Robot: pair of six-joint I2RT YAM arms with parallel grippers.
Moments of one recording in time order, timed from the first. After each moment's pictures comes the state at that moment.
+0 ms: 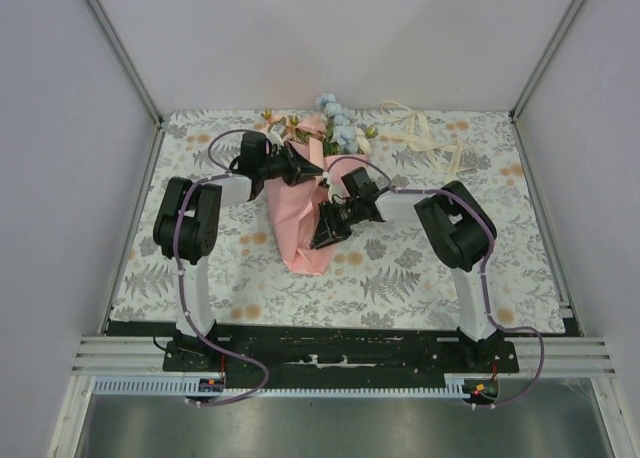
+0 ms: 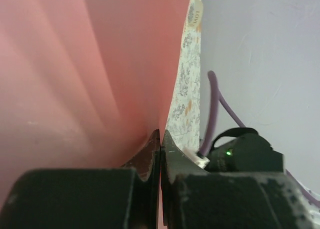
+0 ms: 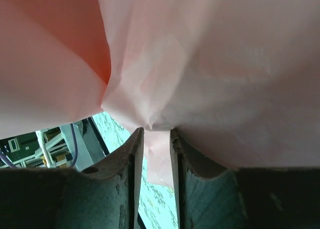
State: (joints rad) left arm -0.24 2.06 1.25 0.39 0.78 -0.98; right arm 0.59 2.14 1.29 -0.11 -0.81 0.44
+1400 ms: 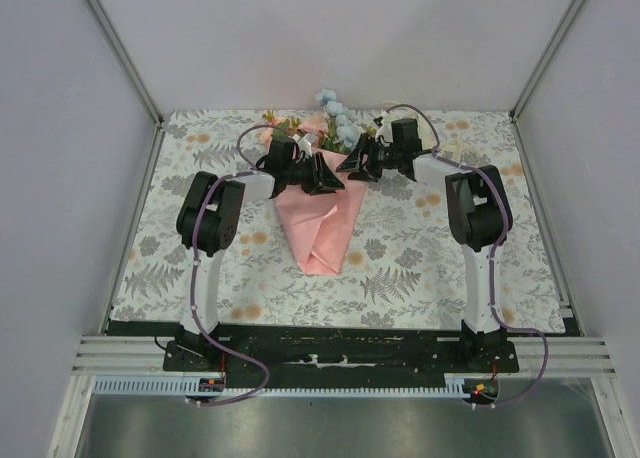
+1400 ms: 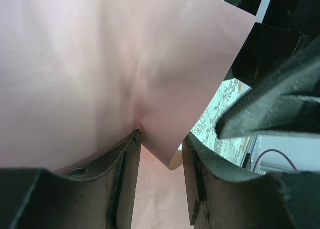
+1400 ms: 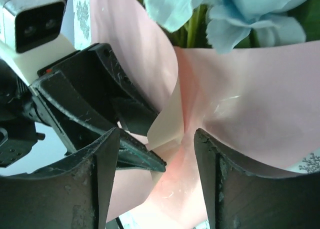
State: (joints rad) left arm -0.36 2.23 1.42 0.20 0.75 -0.66; right arm 0.27 2.22 1.56 0.01 -0.77 0.64
